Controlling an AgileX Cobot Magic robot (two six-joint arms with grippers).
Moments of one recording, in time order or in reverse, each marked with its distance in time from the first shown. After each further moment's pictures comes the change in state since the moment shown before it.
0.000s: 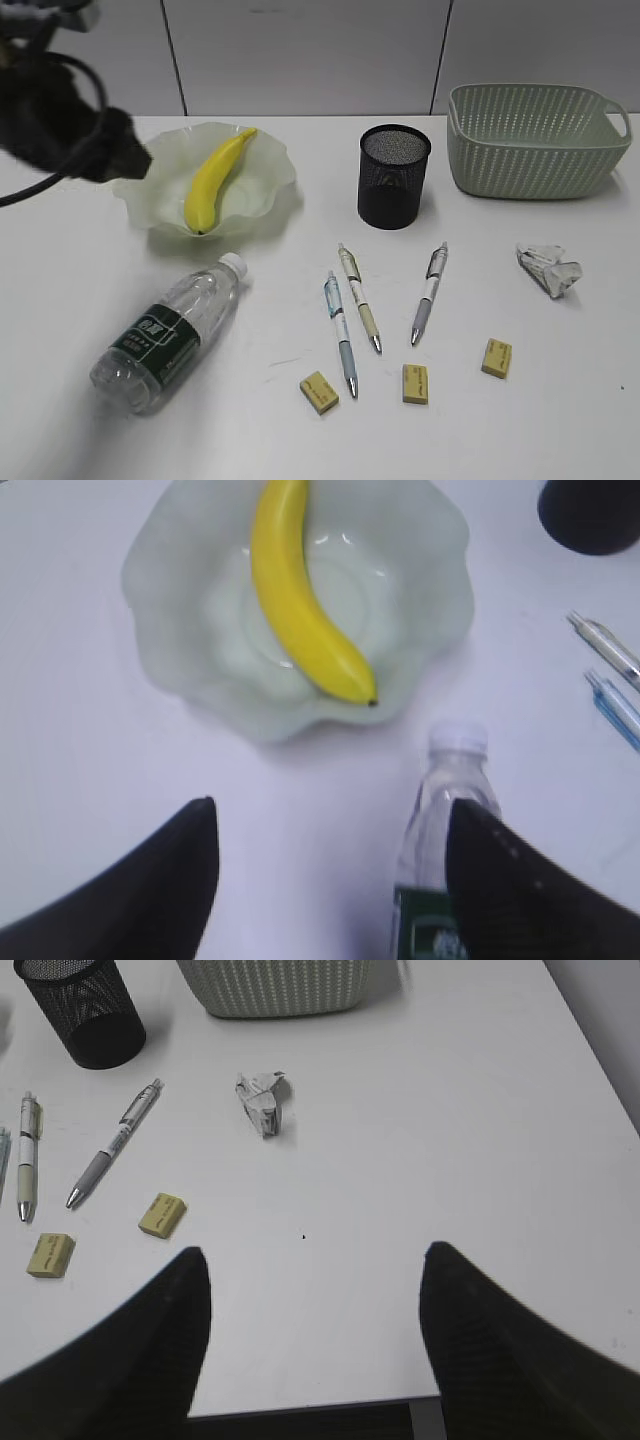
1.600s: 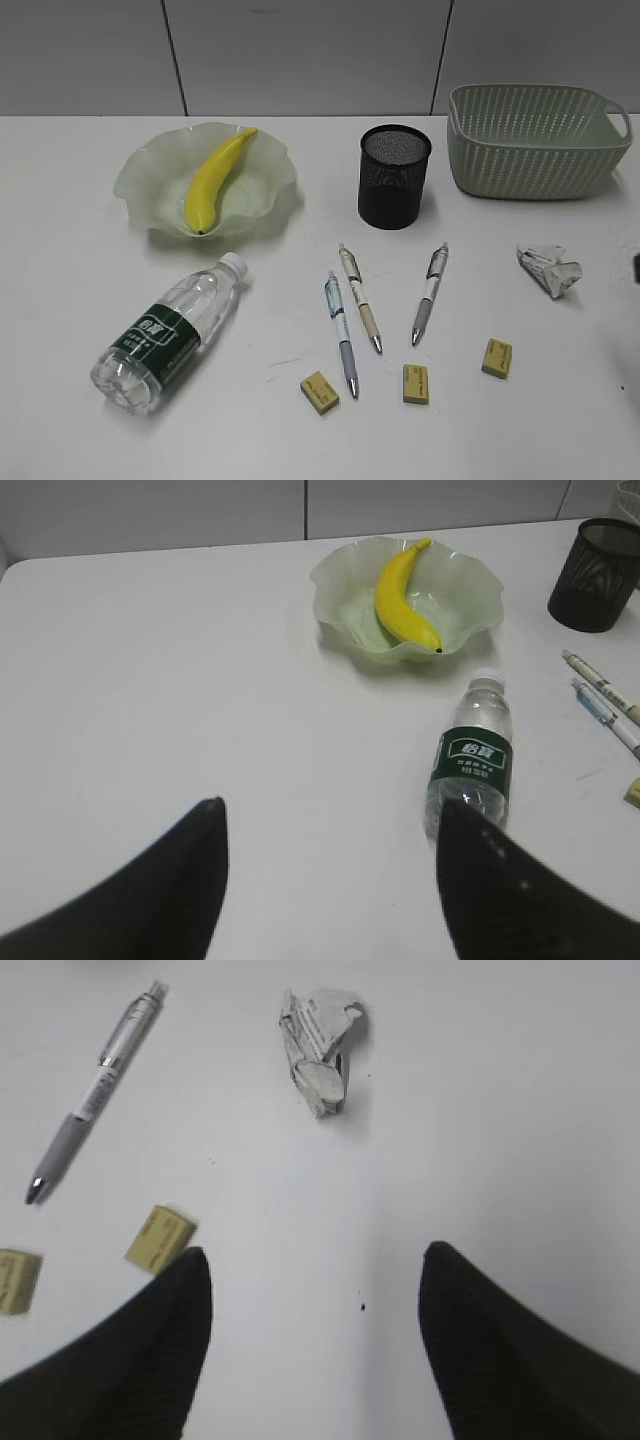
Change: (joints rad) left arm 0.000 -1.400 0.410 0.163 0.555 -0.227; right arm 0.000 1.108 -0.098 0.190 -0.530 -0.246
